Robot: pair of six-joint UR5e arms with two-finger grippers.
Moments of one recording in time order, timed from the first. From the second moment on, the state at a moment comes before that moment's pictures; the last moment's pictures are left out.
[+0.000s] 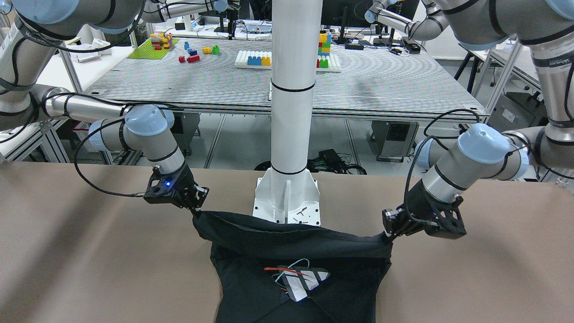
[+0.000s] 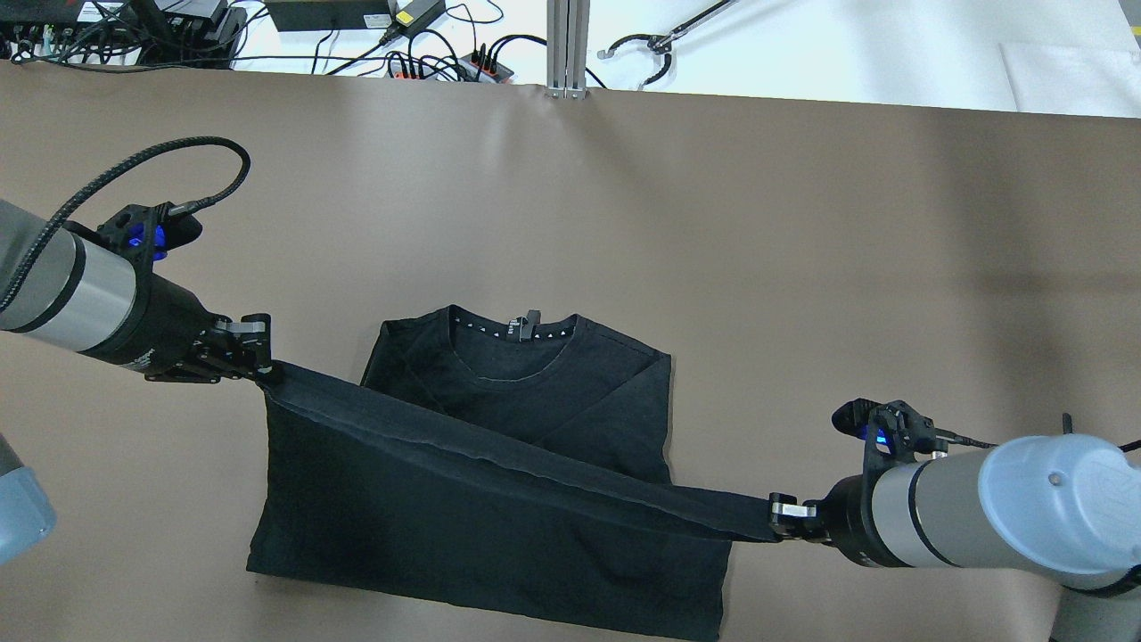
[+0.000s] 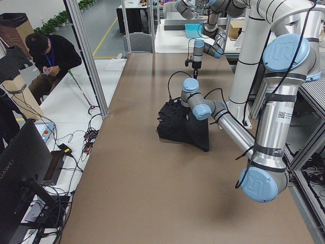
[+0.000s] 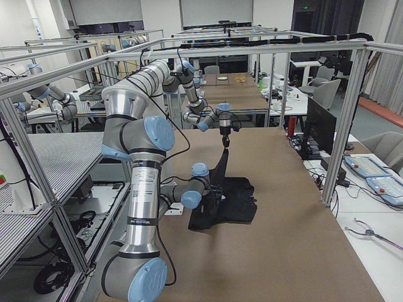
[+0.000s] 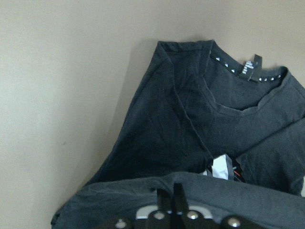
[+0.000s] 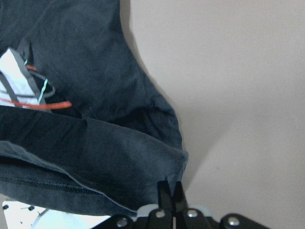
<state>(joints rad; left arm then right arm) -0.83 -1.79 -2.17 -1.74 -2.19 -1.37 0.48 -1.55 2.29 -1.35 1.89 1.49</state>
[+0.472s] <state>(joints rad) -0.83 -1.88 -1.98 -1.75 -2.08 -1.34 0.59 -1.42 2.13 -1.35 1.89 1.48</state>
